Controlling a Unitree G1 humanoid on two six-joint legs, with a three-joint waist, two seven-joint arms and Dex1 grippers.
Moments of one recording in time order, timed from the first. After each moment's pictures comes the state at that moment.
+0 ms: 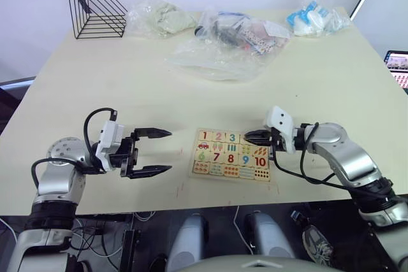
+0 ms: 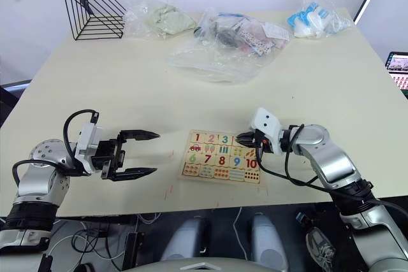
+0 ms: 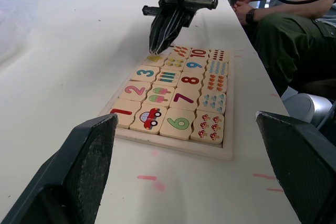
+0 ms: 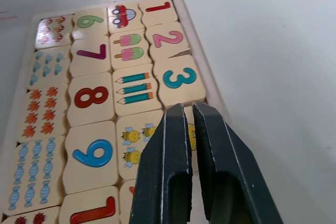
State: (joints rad) left arm -0.20 0.78 0.11 0.21 -0.56 -0.09 -1.58; right arm -0.42 -0.58 0.29 -0.12 0.25 0.45 0.95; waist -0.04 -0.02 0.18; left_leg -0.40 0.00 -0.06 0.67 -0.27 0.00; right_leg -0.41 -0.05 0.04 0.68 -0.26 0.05
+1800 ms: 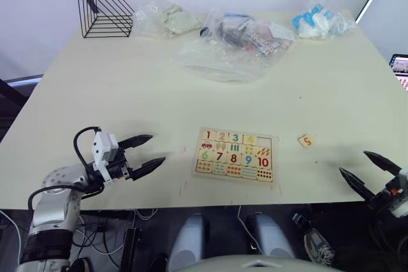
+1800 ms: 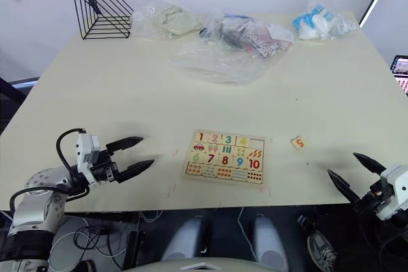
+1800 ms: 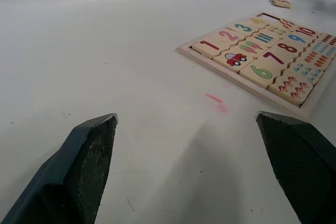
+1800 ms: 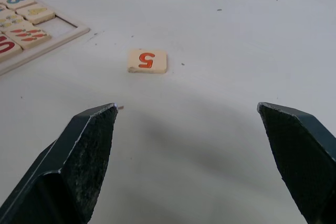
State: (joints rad) left arm 0.00 0.71 0.23 0.18 -0.51 -0.01 -1.24; right arm 0.42 -0.54 -0.53 -0.14 0.48 -0.04 0.95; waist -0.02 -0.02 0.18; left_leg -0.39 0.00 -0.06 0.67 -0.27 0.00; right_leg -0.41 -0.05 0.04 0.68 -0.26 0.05
